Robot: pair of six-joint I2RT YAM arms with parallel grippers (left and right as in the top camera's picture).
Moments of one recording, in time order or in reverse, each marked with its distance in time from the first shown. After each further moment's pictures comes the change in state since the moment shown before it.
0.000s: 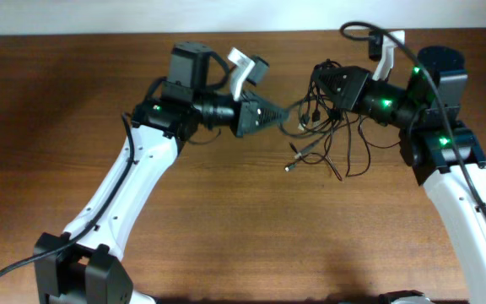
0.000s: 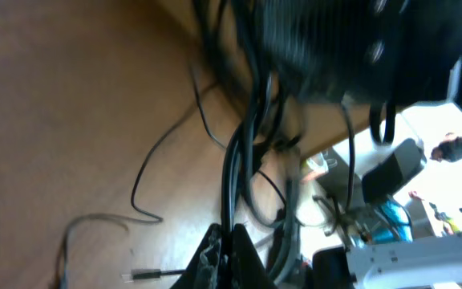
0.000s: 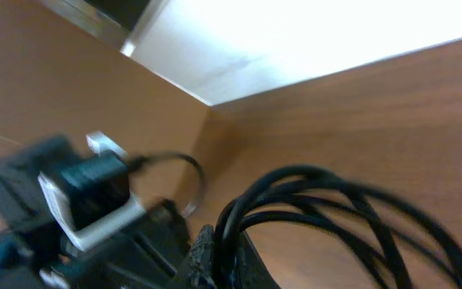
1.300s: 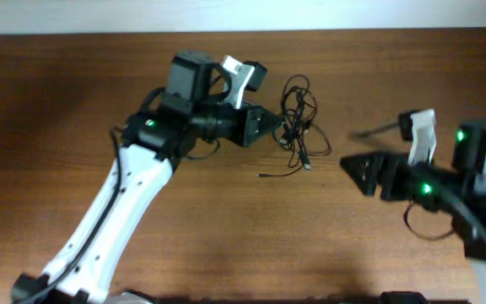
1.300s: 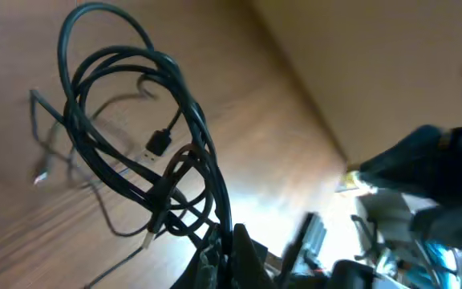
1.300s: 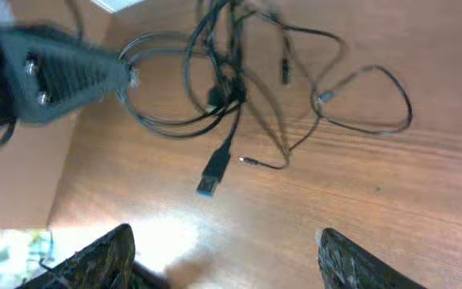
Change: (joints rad) left arm -0.065 -0.135 0.008 -0.219 -0.292 -0.090; right arm -0.121 -0.373 0.001 -0.845 0.092 -0.430
